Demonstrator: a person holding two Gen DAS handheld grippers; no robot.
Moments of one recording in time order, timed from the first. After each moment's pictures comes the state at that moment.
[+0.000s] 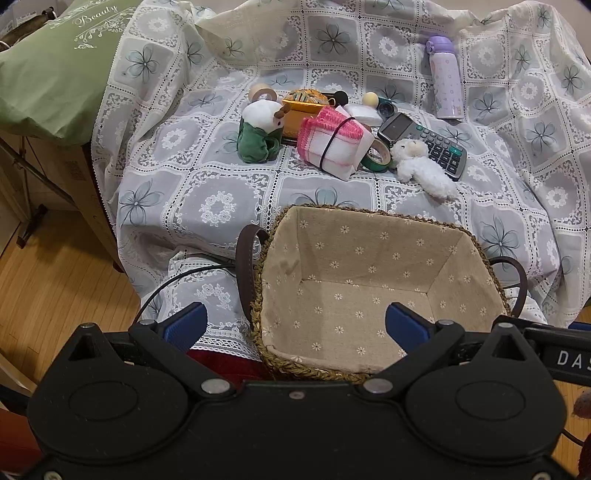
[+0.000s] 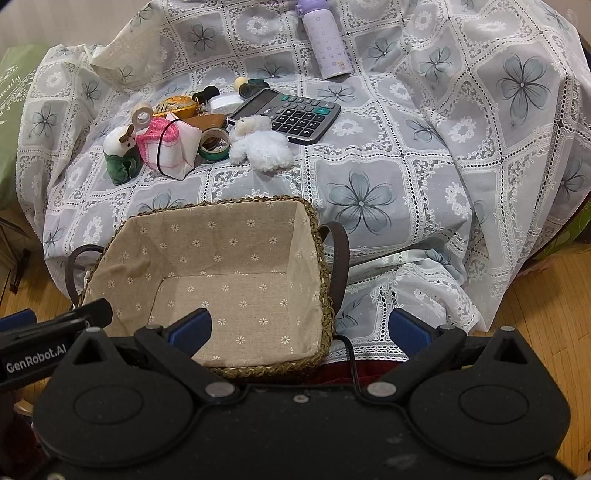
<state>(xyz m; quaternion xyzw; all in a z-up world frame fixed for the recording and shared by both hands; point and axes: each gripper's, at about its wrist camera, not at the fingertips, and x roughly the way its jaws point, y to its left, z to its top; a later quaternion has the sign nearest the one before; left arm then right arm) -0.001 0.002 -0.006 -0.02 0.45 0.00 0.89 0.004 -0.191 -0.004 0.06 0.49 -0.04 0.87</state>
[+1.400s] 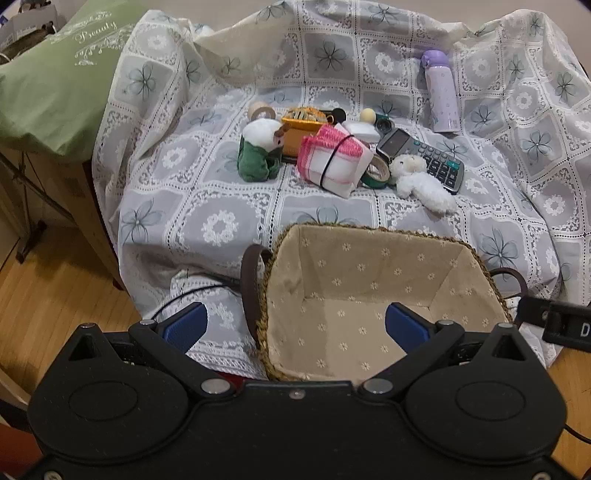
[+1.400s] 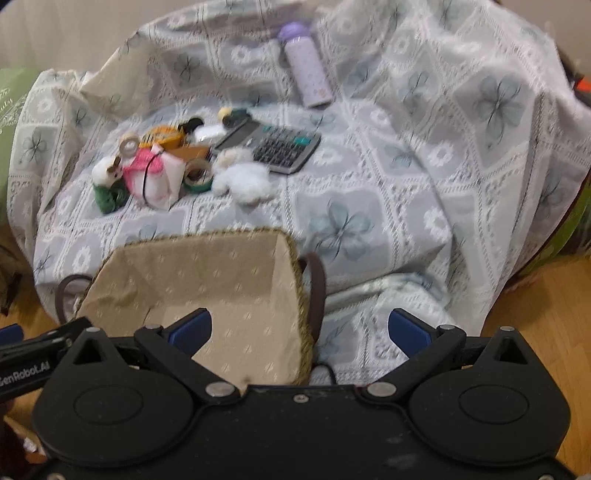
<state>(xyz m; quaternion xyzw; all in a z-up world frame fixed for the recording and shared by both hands) -0.001 0.006 -0.003 -0.01 0.42 0.00 0.91 0.001 -0.198 0.004 0.06 0.44 -0.07 0.89</state>
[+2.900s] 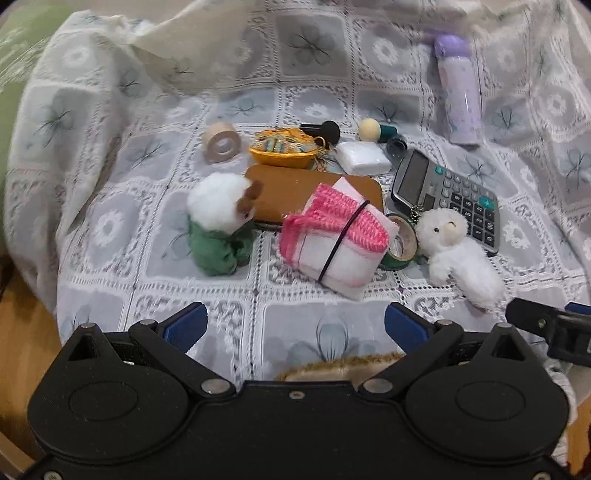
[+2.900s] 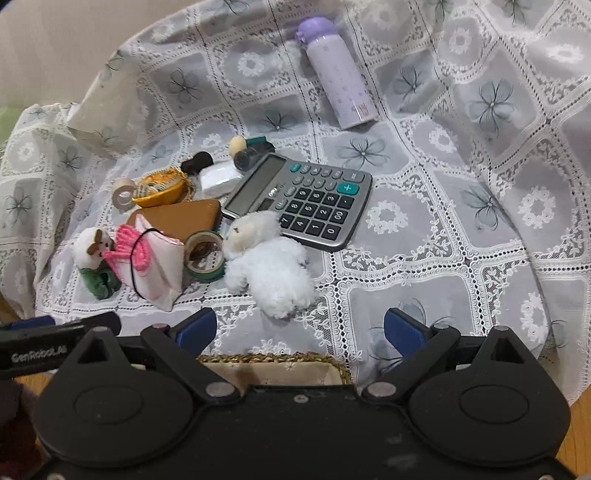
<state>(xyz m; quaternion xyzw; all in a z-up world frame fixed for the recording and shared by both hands) 0.168 -0.001 -0.018 0.03 0.45 -0.04 0.89 0.157 -0.207 -0.027 0.12 0.45 -0.03 0.89</state>
